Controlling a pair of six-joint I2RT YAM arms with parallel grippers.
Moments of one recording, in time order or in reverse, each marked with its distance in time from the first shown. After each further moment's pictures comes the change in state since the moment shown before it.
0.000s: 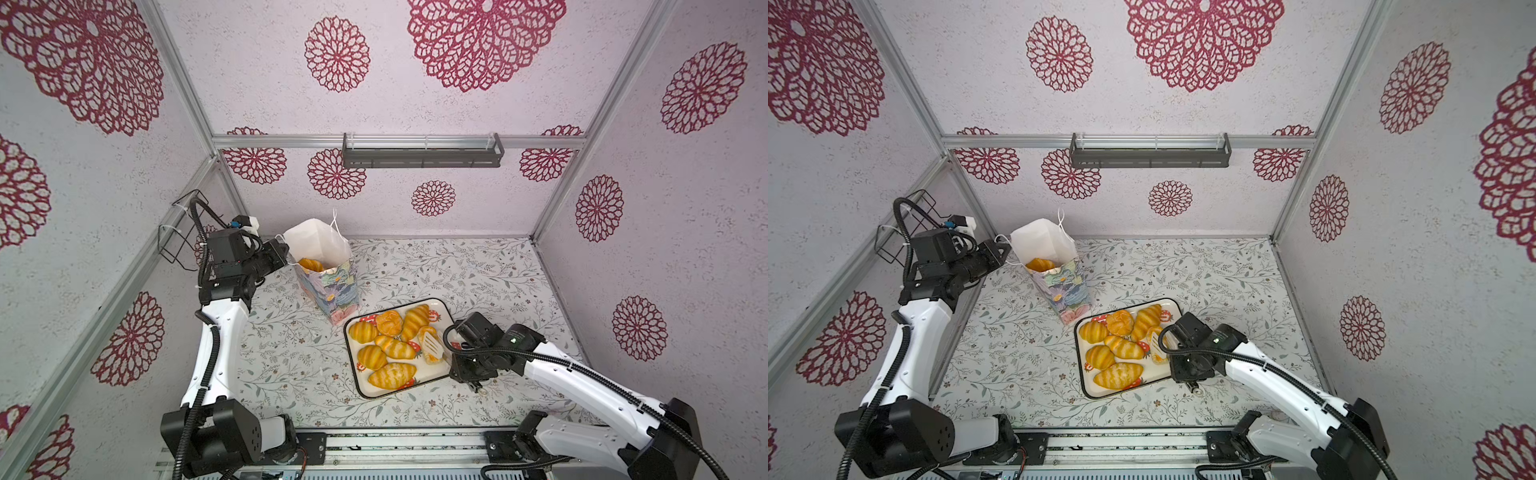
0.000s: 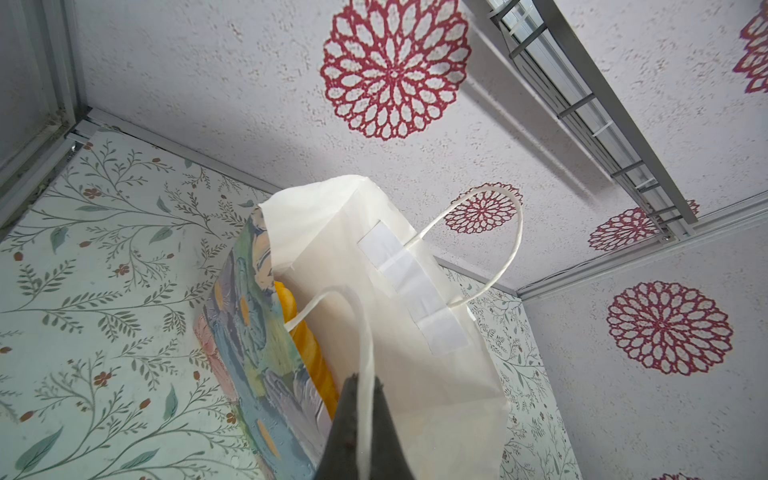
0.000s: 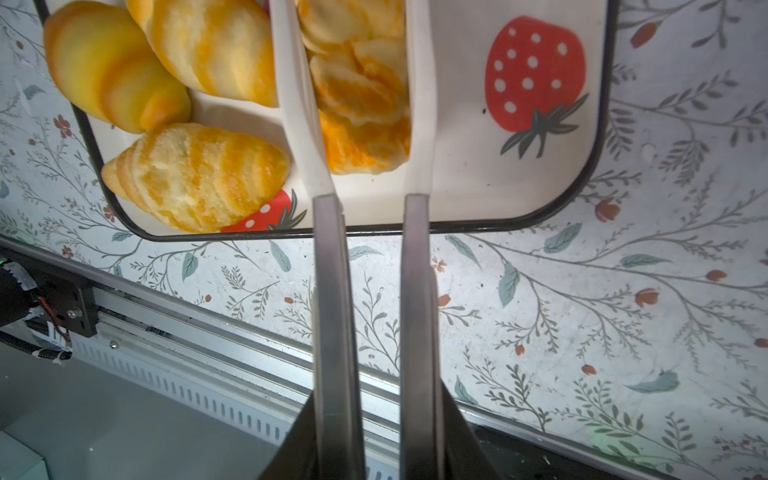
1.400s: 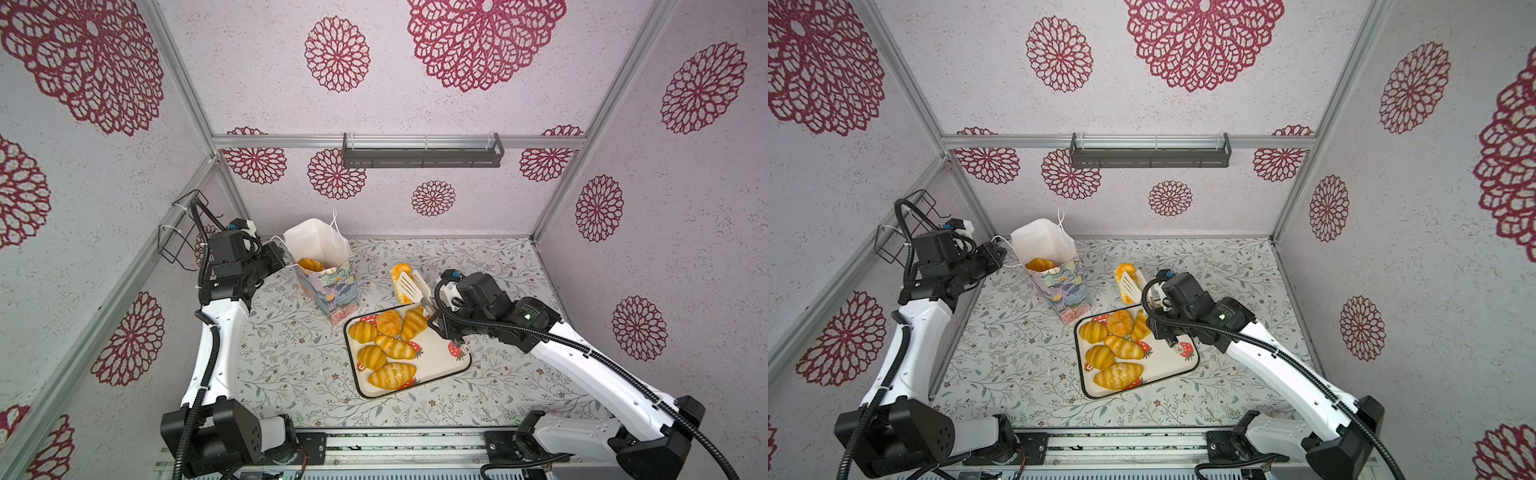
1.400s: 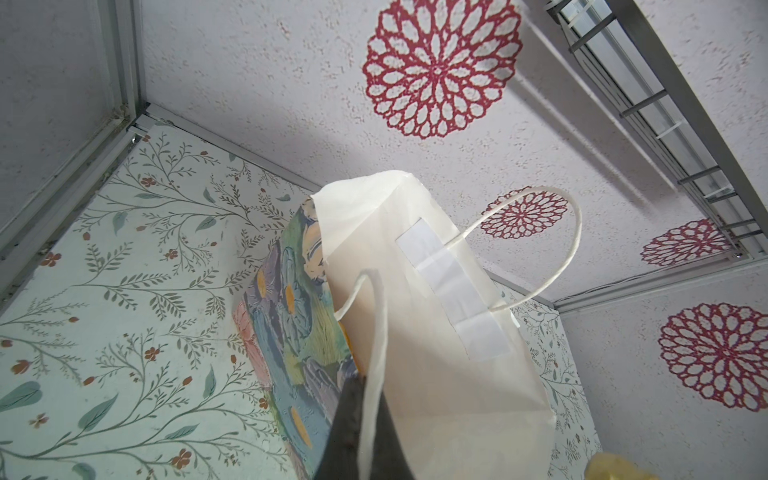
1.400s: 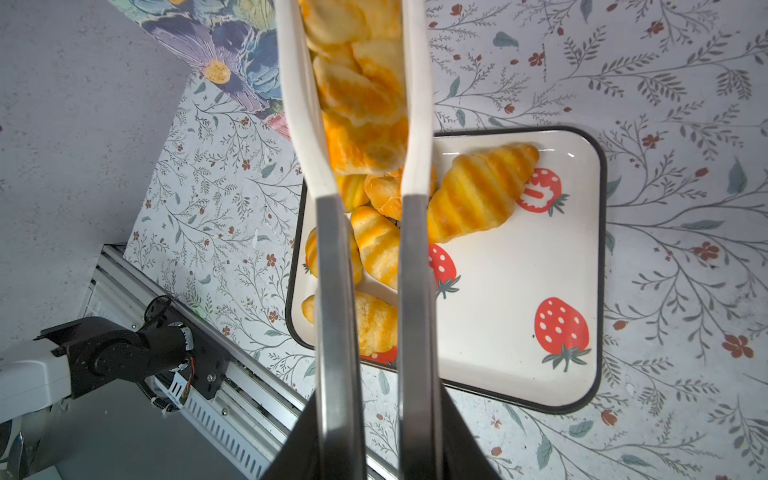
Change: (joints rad) left arm 0.002 0.000 0.002 -0.055 -0.102 0.027; right arm 0.000 0.106 0.384 0.139 0.045 -0.132
